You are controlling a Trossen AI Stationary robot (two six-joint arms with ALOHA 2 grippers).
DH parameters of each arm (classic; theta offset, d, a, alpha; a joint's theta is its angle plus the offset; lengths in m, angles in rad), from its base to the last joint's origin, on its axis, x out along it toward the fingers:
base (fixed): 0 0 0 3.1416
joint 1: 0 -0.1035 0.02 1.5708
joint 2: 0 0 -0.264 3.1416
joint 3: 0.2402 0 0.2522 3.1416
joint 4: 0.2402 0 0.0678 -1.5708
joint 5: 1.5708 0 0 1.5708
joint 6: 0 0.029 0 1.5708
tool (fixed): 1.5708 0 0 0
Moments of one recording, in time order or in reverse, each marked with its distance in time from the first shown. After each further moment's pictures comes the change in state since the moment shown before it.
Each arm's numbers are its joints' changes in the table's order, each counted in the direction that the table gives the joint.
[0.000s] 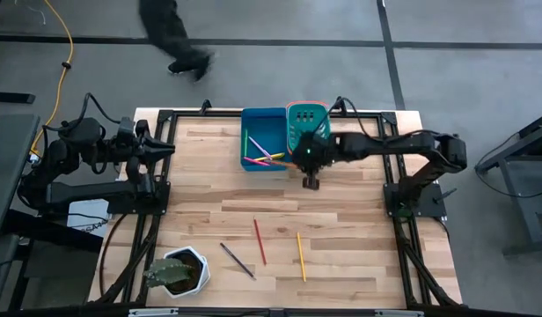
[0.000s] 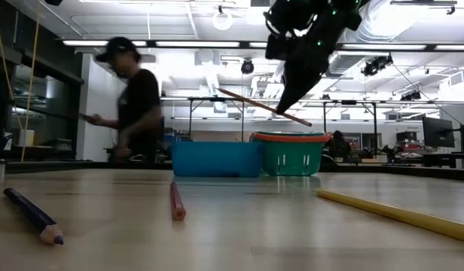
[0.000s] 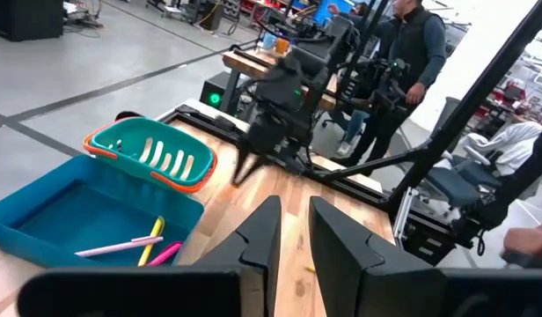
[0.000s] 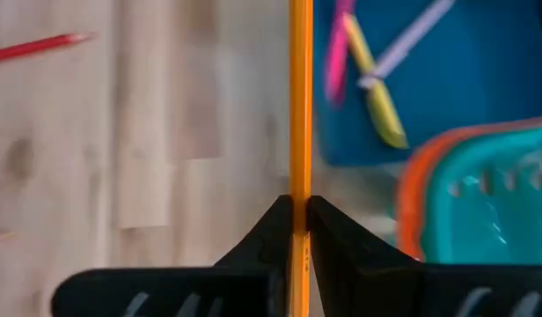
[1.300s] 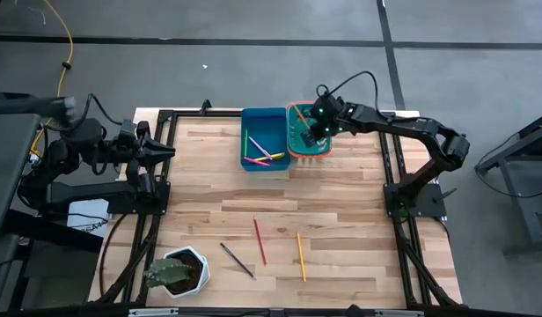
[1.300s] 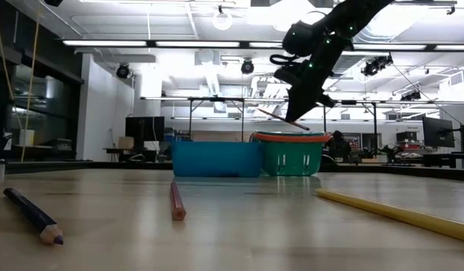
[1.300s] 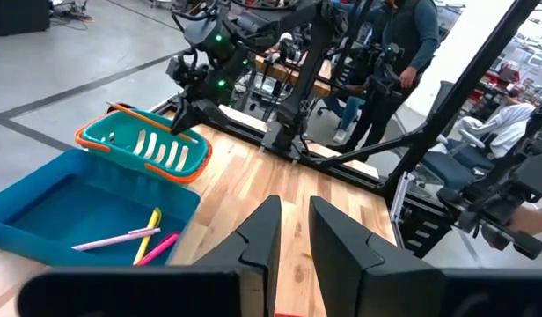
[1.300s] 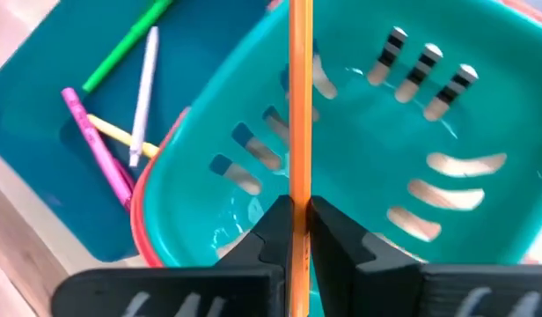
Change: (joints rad) left arm 0.000 0.000 0.000 0.027 0.030 0.028; right arm 0.362 0.000 0.000 -0.045 0.002 0.488
